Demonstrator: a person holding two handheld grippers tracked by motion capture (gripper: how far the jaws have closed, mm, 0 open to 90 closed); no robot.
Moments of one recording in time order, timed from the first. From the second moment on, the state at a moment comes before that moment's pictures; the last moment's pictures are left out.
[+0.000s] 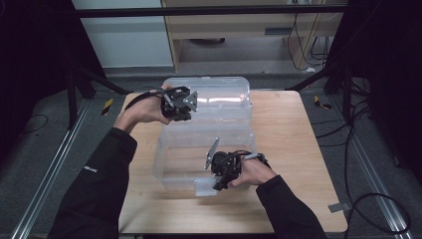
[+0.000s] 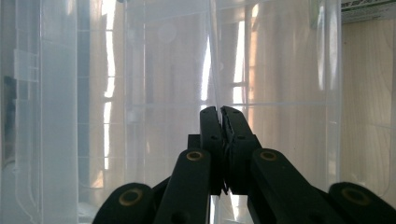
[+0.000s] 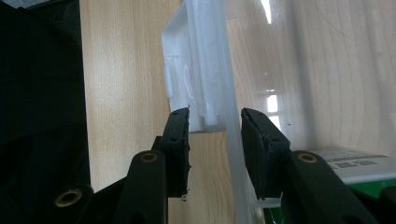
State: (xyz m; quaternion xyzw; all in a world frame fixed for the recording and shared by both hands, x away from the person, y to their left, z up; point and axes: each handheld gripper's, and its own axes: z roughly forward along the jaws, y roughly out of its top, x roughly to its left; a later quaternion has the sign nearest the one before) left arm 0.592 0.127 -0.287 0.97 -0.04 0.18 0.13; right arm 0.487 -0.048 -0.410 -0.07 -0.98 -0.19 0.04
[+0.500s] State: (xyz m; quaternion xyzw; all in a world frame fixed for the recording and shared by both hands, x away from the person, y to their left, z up) left arm 0.560 0.132 -0.287 0.97 -0.05 0.20 0.14; right arm 0.485 -0.049 -0.410 -0.07 -0.98 -0.18 0.04
